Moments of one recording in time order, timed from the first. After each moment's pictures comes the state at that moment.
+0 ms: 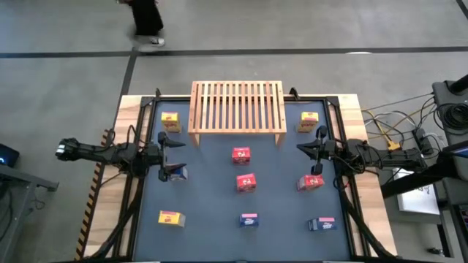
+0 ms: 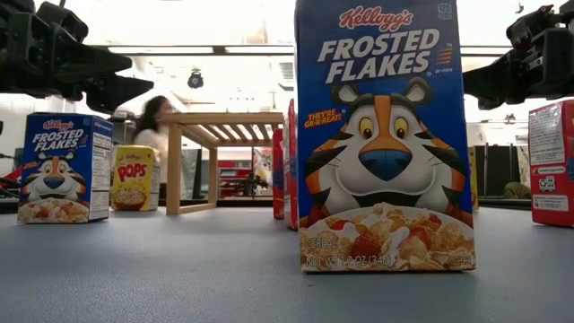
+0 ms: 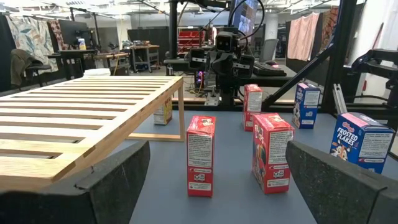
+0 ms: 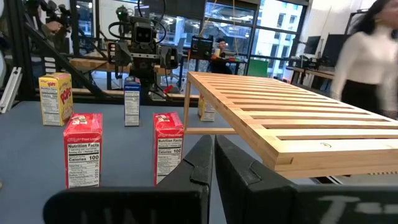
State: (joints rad) left arm -0.17 0.09 0.02 0.10 -0.29 0.02; right arm -0.01 0.04 0.01 0.03 0.18 -0.13
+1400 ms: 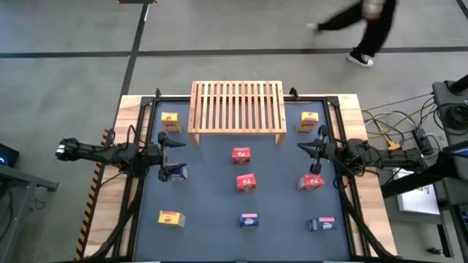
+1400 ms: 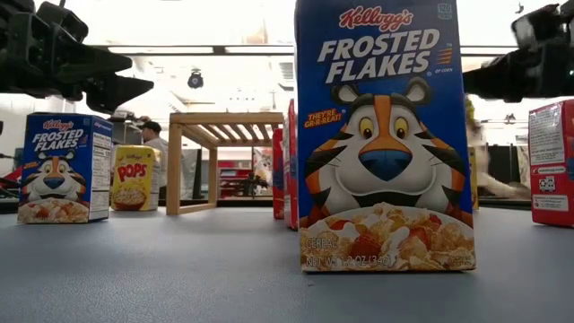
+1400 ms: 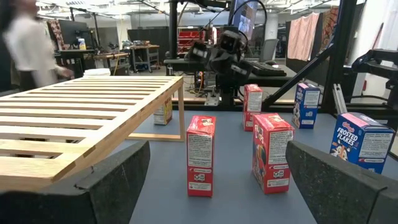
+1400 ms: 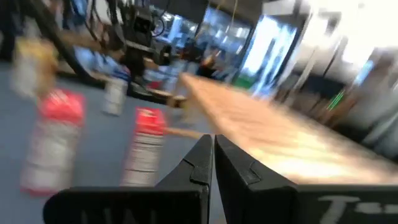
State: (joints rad) left arm -0.17 0.09 0.02 0.10 -0.29 0.02; right arm -0.01 0.04 0.01 0.08 0.21 -0.46
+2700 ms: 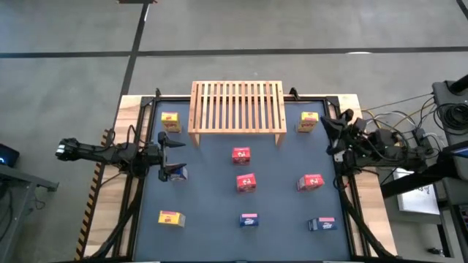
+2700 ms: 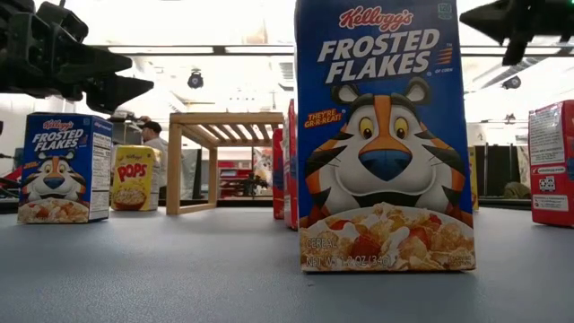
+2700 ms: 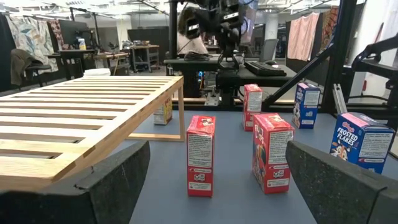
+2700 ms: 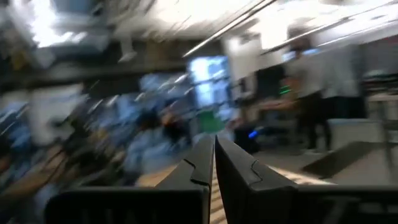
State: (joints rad) left arm -0.17 0.09 0.02 0.10 -0.29 0.02; right arm -0.01 0.06 0.30 0.05 0.44 0.02
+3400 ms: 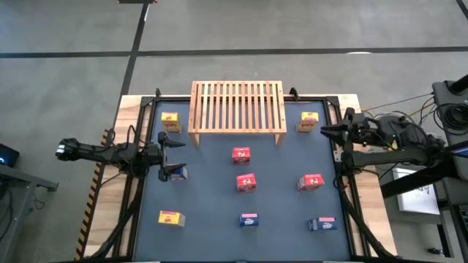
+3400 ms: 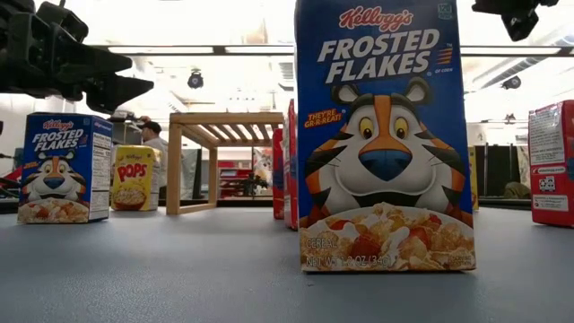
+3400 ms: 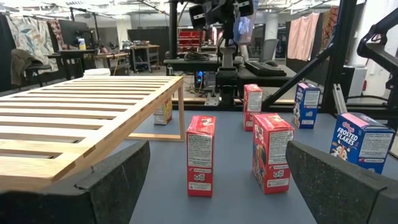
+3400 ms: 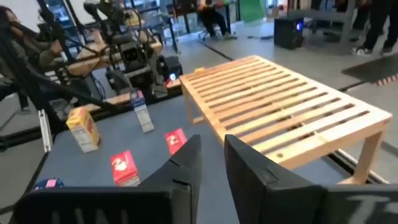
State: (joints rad) left arm -0.17 0.09 0.02 0.10 -0.29 0.02; right arm -0.01 0.33 0.78 -0.67 0.23 0.22
